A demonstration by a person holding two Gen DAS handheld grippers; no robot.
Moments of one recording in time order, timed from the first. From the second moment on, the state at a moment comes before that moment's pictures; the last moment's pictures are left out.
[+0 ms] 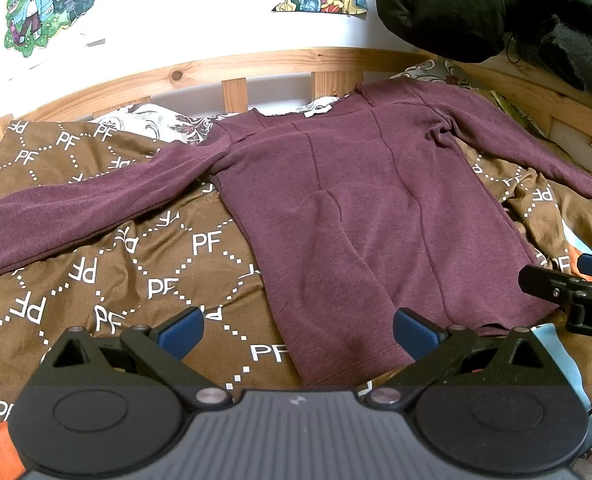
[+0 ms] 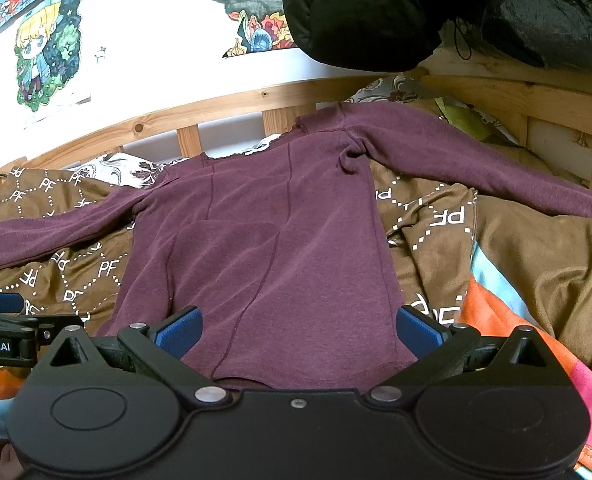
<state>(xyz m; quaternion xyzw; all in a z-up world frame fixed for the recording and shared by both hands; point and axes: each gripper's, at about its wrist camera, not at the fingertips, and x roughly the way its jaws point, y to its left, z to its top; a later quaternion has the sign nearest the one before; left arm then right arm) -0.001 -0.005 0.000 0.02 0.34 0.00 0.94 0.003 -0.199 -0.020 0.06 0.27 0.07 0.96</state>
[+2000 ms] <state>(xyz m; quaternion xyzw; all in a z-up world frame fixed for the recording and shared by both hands) 0.112 -0.036 0.043 0.10 0.42 0.04 0.90 0.052 -0.281 -0.011 0.06 0.25 -0.10 0.96</state>
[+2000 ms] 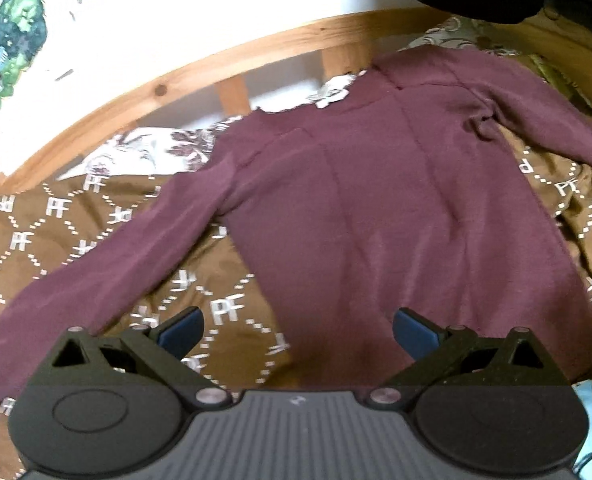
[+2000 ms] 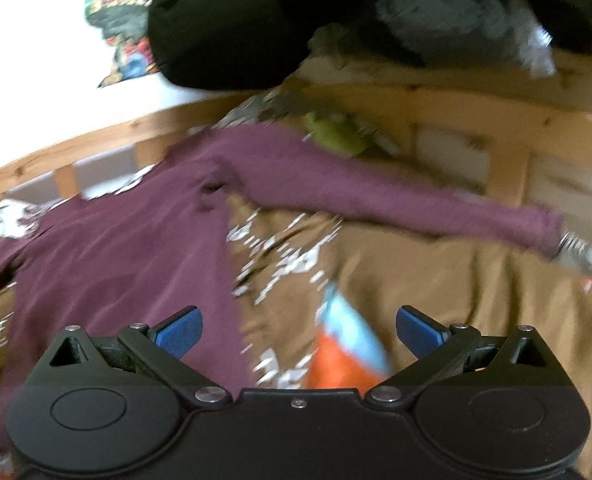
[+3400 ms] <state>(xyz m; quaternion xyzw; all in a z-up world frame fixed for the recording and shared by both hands) 0.120 -0.071 -0.029 0.05 0.50 0.03 0.87 0.116 -0.392 -0.040 0.23 0.22 -0.25 0.91</state>
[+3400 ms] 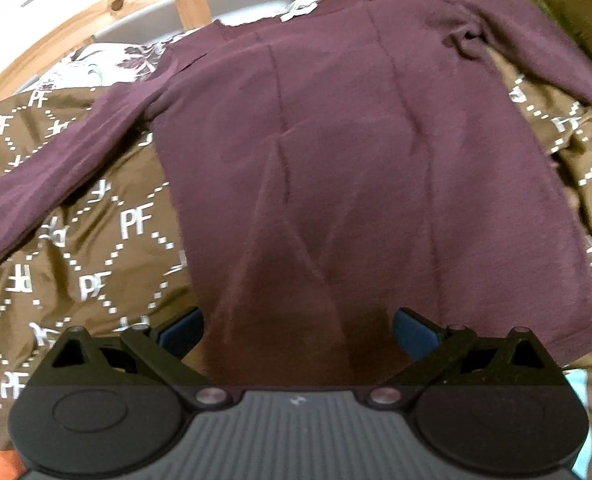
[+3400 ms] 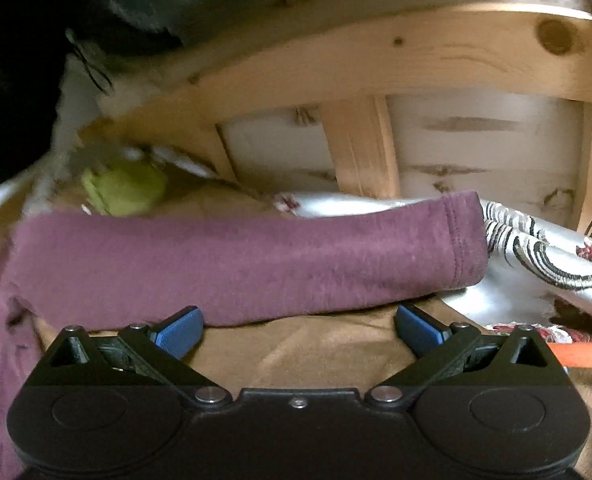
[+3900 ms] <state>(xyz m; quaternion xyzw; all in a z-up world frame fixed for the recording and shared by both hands) 0.114 -0.079 -0.025 0.05 0.47 0.00 0.88 0.103 -0.445 -0.046 0.37 0.15 -0.26 0.88</state>
